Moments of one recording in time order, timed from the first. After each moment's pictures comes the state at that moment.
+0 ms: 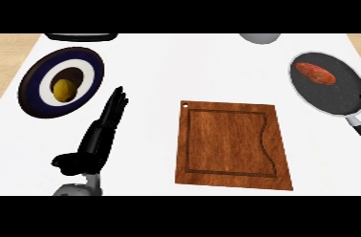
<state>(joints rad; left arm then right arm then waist) -0.04 0.04 -0.14 -1.58 0.00 0.01 -0.11 -0.74 -0.74 -0.82 -0.18 0.37 0.17 -0.58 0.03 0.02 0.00</state>
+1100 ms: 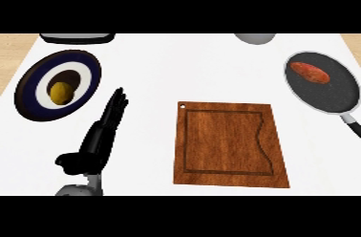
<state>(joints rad) -0.03 0.03 -0.14 -1.57 -0.02 0.02 -0.10 -0.51 -0.74 -0.70 -0.26 0.31 0.33 -0.78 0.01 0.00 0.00</state>
